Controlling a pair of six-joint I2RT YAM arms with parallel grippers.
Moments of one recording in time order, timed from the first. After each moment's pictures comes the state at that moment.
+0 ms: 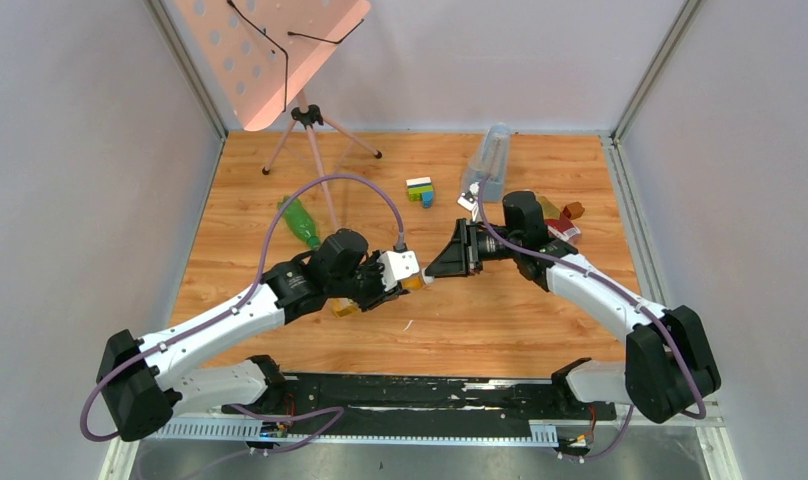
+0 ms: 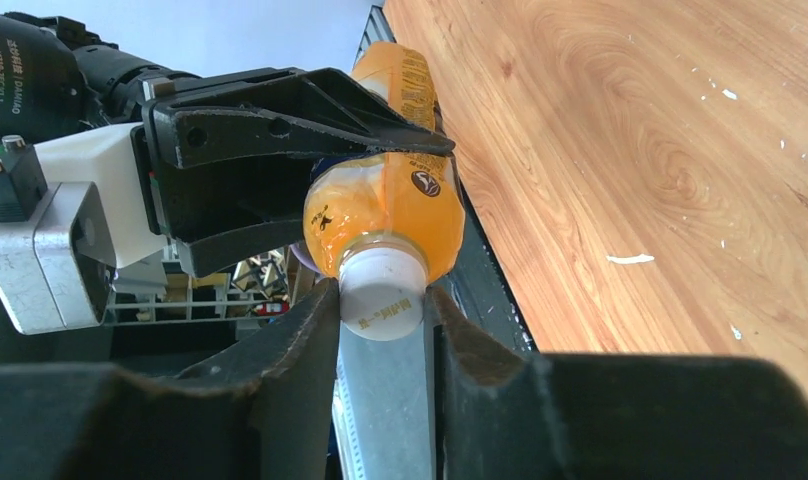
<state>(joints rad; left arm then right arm) -0.88 1.08 0.83 -0.42 0.23 0.36 0.46 1.30 0.78 0.04 -1.01 0.77</state>
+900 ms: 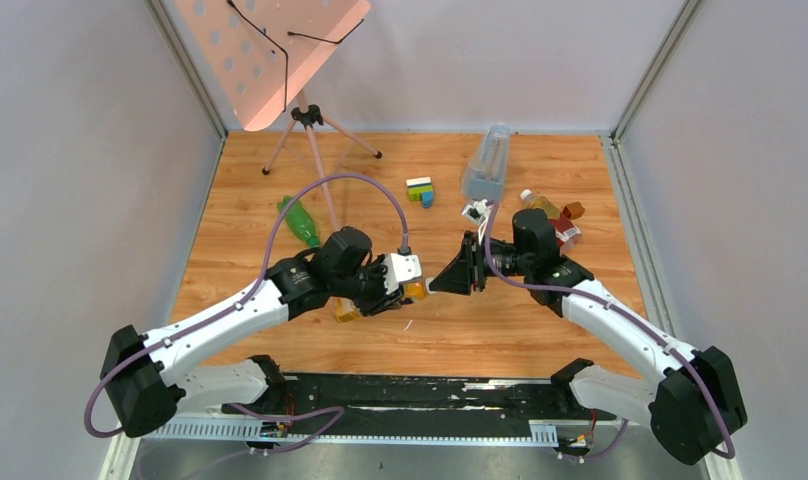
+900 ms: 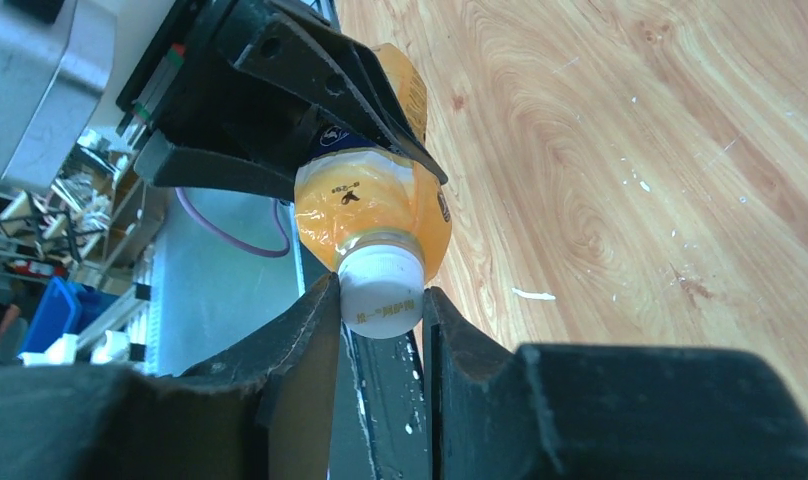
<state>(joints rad) -0.88 1.11 0.86 -0.48 0.36 0.35 0.54 1.09 0.69 0.04 -0.89 0.40</state>
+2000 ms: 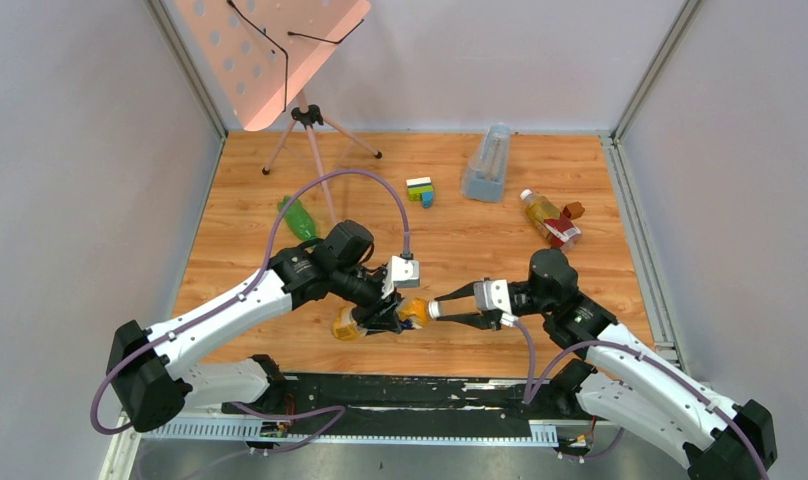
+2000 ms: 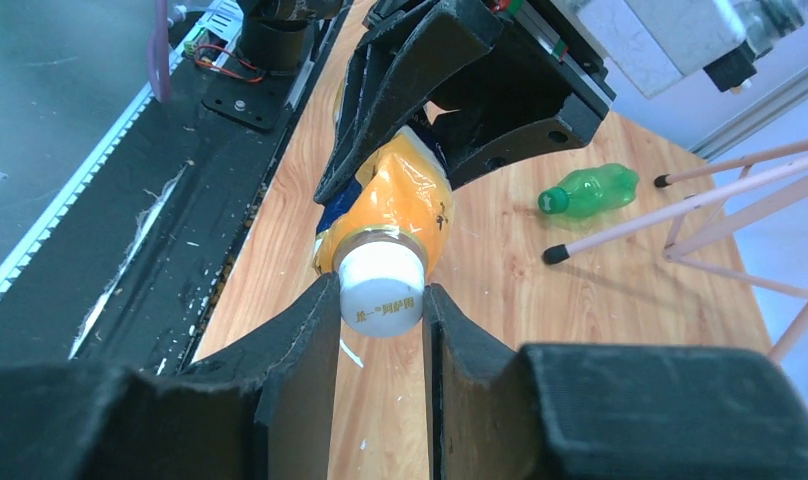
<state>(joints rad) -0.84 1.16 0.94 -0.66 0.71 0.34 0.71 0.77 0.53 0.05 -0.95 -0.58</state>
